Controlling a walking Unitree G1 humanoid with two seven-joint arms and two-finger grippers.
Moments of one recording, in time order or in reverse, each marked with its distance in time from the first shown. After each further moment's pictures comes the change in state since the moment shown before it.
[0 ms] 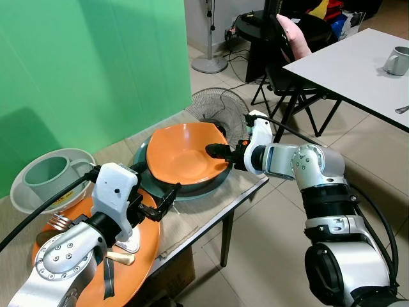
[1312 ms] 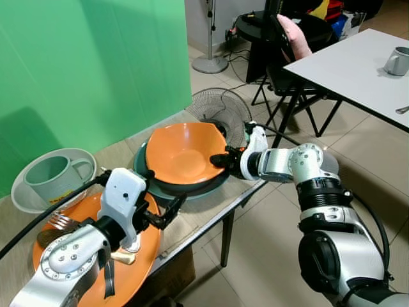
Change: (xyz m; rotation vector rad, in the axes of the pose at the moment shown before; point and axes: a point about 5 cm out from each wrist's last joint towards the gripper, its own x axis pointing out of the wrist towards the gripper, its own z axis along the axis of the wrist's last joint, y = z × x) left arm 0.001 -0.006 -0.006 -0.005 0.062 -0.059; right arm 0.011 -0.007 -0.012 0.242 0.096 0.028
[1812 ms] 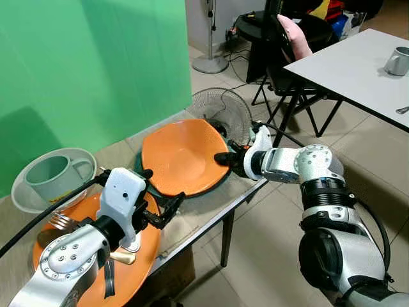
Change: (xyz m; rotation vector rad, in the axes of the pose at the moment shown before) left arm 0.000 0.001 0.000 0.015 0.000 0.014; right arm -0.005 -0.005 0.004 0.122 -0.030 0.036
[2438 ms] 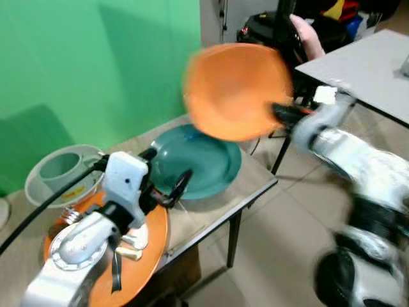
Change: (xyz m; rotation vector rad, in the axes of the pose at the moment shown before) left arm 0.015 -0.004 0.024 0.000 -0.184 0.062; right arm -0.111 -0.004 0.044 -0.197 -0.615 0.039
